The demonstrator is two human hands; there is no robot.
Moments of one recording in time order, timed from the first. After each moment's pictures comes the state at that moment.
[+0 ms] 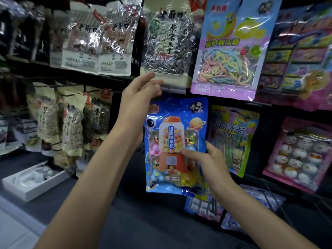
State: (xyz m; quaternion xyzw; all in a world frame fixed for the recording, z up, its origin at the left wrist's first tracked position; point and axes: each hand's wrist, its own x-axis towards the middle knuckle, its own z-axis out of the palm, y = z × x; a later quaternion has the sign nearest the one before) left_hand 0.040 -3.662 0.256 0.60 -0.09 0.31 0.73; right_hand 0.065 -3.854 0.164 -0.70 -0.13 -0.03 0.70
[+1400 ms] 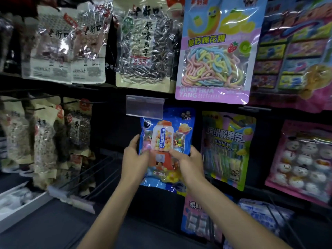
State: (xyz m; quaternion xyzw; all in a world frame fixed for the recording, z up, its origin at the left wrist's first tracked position) left_hand 0.161 -3.683 0.131 0.69 0.03 0.29 0.66; right_hand 0.197 -3.829 0.126 -0.69 -0.04 -0.09 0.72
